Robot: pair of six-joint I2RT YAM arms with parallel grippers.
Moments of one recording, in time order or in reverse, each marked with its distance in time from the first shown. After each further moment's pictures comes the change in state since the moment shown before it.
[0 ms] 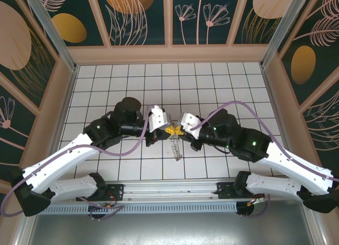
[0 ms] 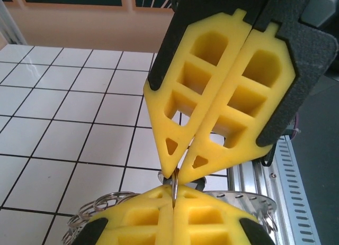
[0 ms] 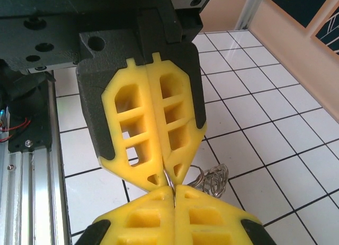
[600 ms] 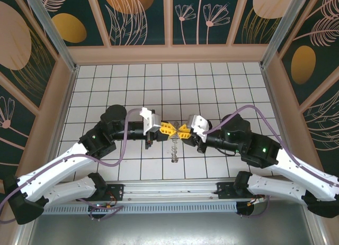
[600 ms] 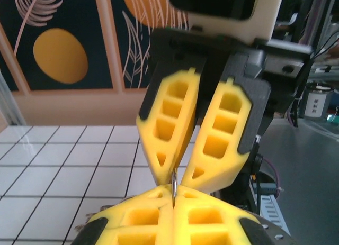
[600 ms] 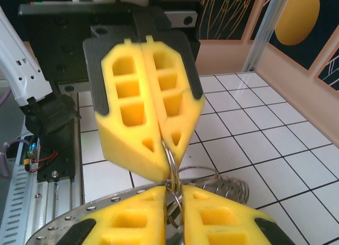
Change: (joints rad) left arm -0.006 -0.121 -0.163 0.400 0.111 -0.146; right arm 0.005 -0.121 -0.069 0.115 -0.077 0.039
